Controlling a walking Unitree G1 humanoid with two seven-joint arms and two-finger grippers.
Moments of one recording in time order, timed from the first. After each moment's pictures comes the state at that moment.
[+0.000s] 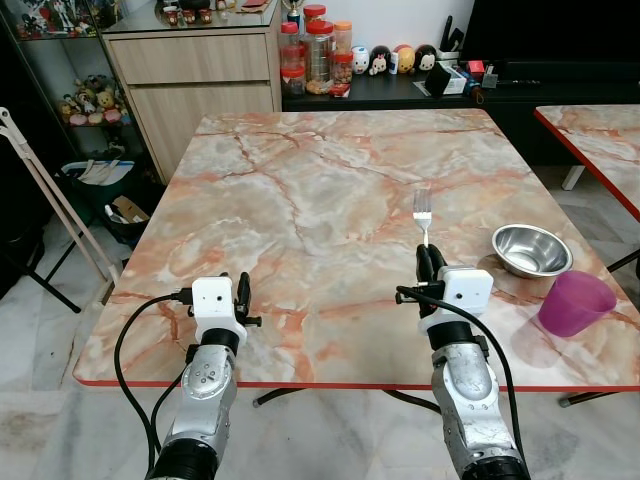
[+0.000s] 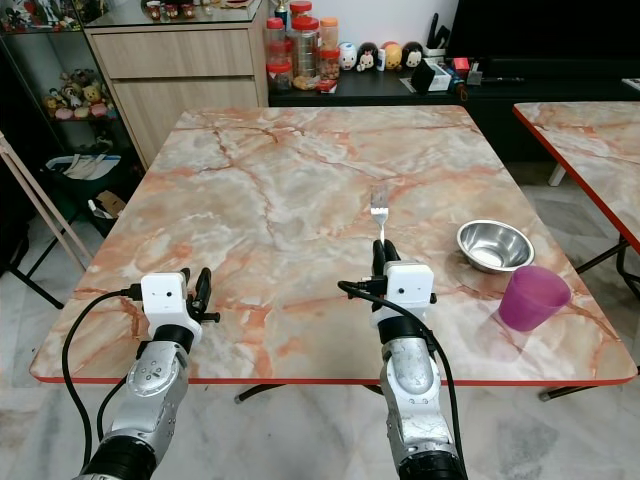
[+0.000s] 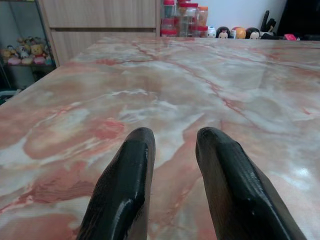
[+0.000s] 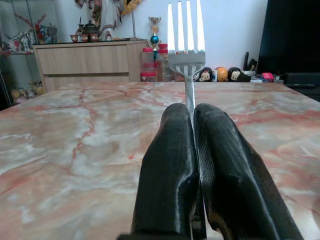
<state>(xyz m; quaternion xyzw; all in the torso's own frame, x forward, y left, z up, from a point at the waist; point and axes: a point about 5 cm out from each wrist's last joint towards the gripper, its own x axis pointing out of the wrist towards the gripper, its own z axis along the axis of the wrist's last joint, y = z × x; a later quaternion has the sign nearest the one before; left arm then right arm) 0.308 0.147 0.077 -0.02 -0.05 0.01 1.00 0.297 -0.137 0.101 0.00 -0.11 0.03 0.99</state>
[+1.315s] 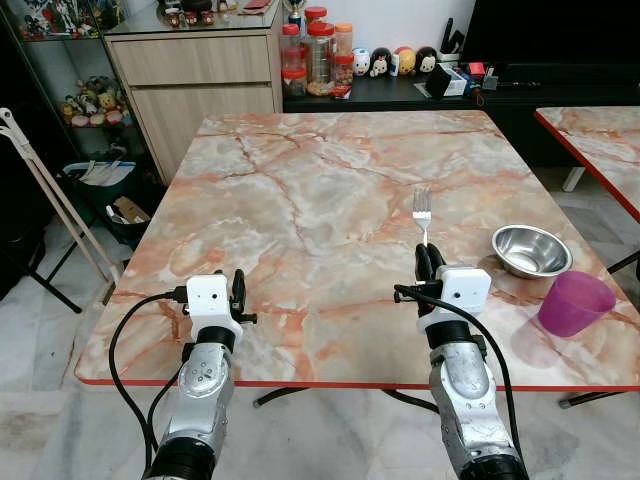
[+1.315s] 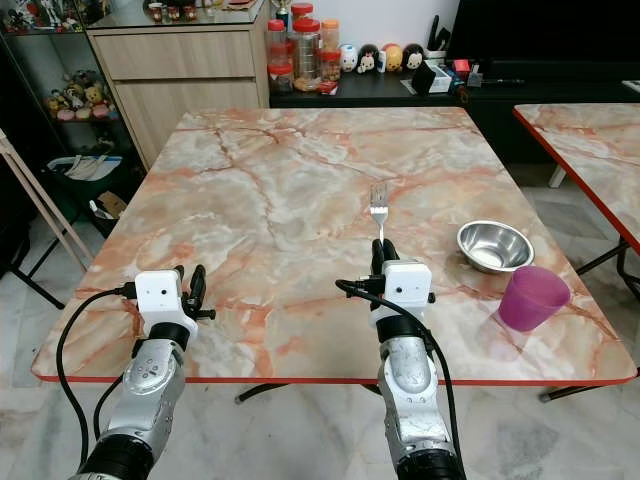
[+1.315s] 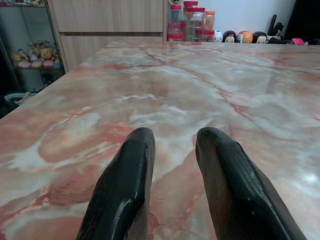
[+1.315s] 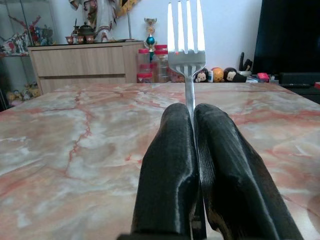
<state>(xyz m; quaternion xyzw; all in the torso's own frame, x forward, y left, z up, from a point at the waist) 0.309 0.152 0.079 -0.02 -0.05 0.02 1.00 0.299 -0.138 0.100 0.00 -0.10 0.02 0.99</state>
